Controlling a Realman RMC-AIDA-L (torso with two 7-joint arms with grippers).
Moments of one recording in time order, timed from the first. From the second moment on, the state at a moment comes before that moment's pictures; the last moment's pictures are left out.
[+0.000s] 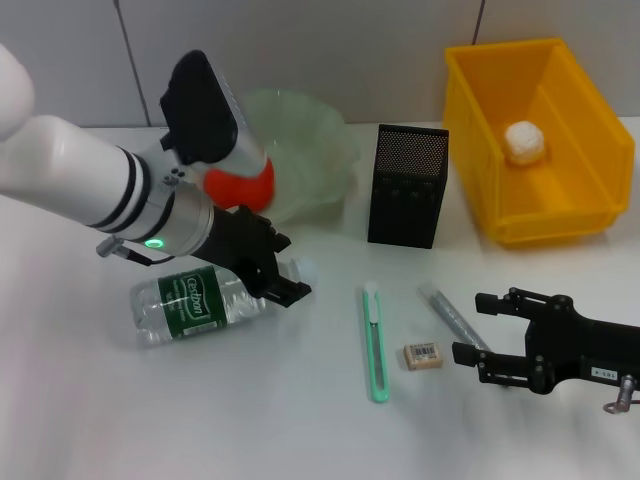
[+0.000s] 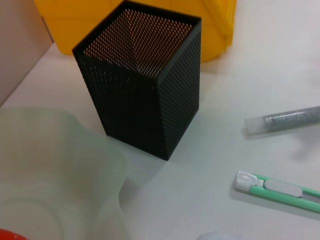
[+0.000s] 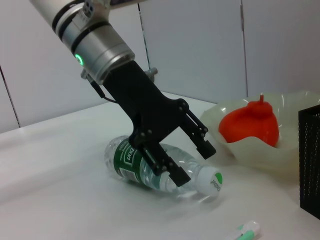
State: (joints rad) left arm -0.82 -2.07 1.29 0.77 2.35 1.11 -1.83; right arm 0.40 2.07 -0.76 -0.55 -1.90 -1.45 1.11
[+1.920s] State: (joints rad) left arm -0.76 -2.07 1.32 0.90 2.31 1.17 -1.83; right arm 0.41 2.08 -0.70 -0.55 -1.90 -1.46 1.12
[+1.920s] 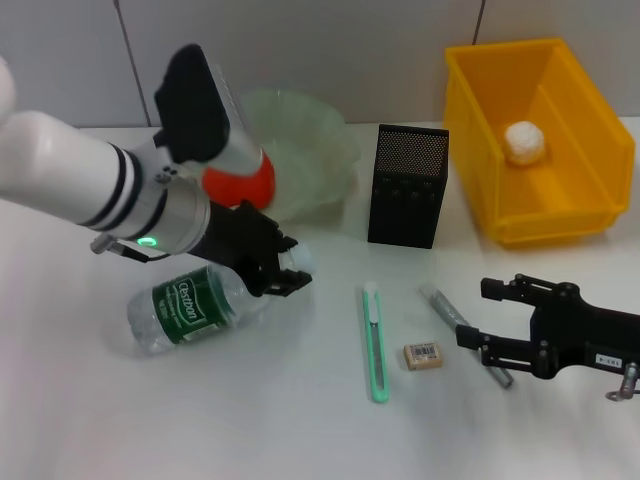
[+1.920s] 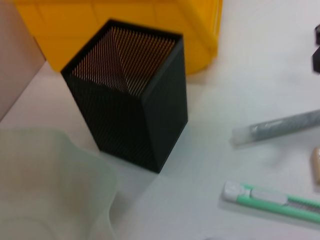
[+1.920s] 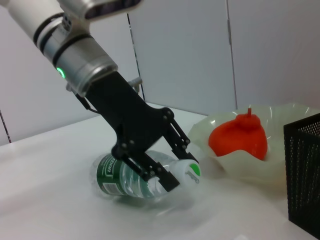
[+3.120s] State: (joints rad) left arm -0.61 -2.05 0.96 1.09 2.12 1.44 -1.81; right arm 0.42 2.07 -0.70 -0.55 -1.90 -1.49 1.12
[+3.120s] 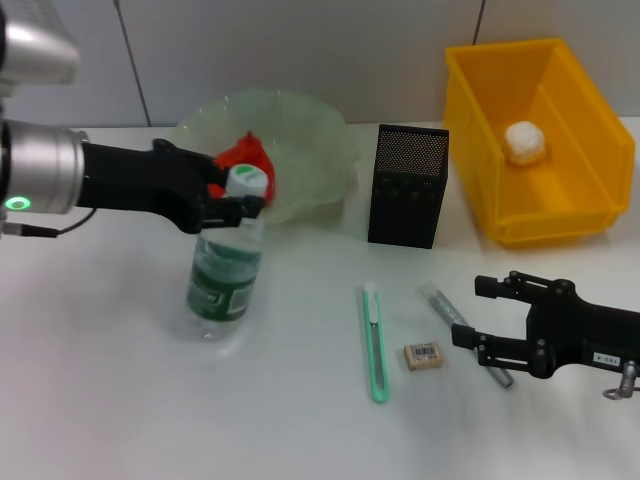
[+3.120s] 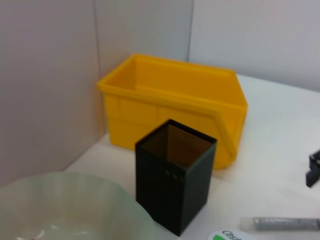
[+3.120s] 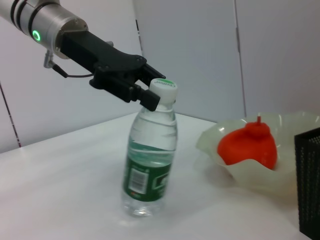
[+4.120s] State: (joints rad) left arm -0.51 -2.05 0.78 1.07 2.00 1.42 -1.71; right arm 0.44 2.08 -0.71 -0.54 -1.90 -1.50 1.11
